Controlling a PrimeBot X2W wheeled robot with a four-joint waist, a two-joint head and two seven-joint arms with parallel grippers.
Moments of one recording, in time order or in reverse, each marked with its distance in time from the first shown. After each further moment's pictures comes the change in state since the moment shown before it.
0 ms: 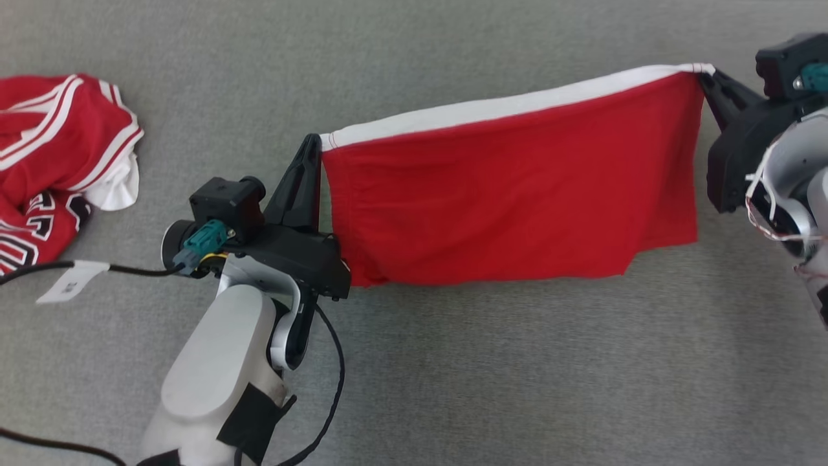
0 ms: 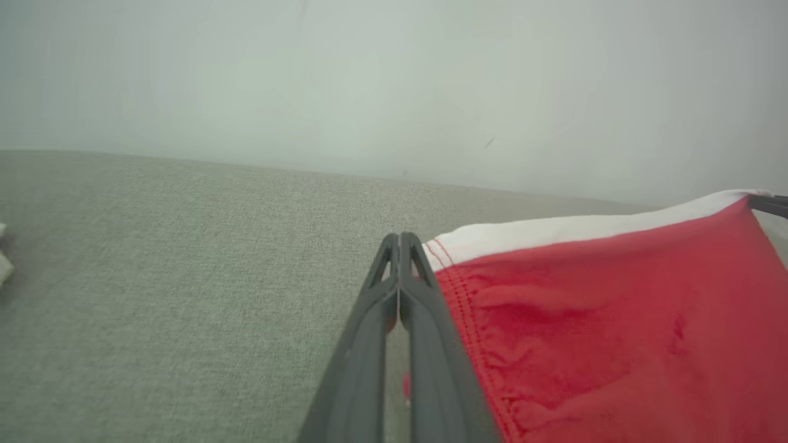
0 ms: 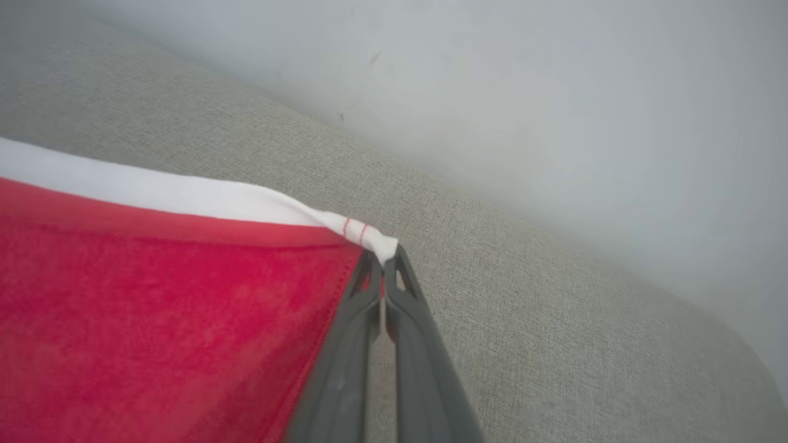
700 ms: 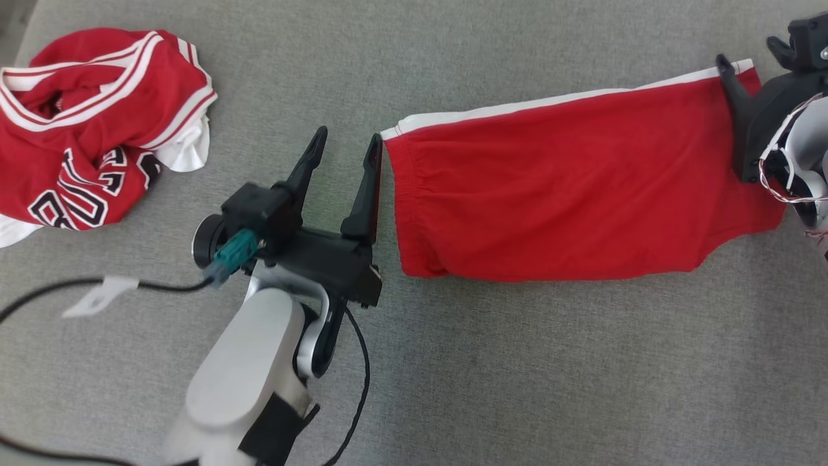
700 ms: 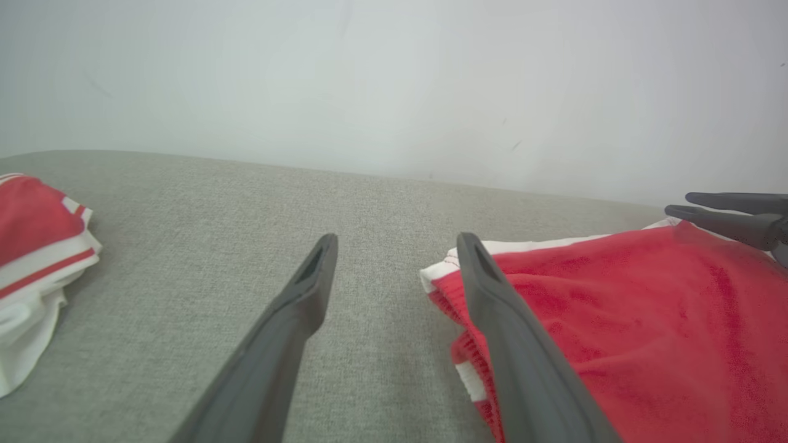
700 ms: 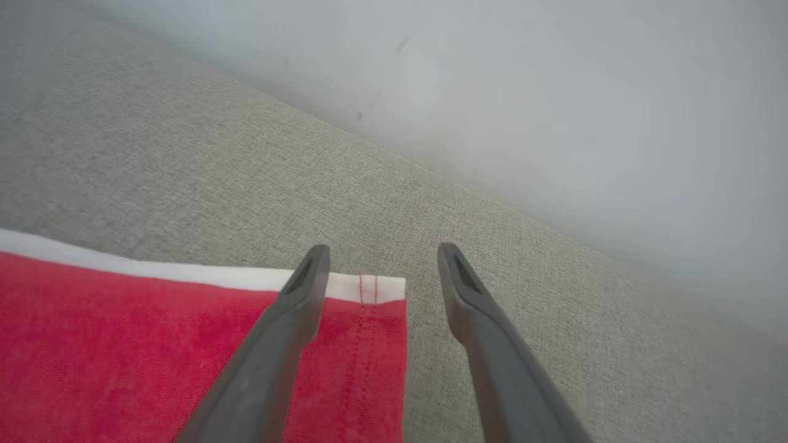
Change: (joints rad) left arm -0.024 -0.025 -0.081 0.005 -0.024 -0.003 -0.054; right arm -0.193 0.042 0.053 0.363 -0.035 0.000 -0.135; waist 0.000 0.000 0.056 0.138
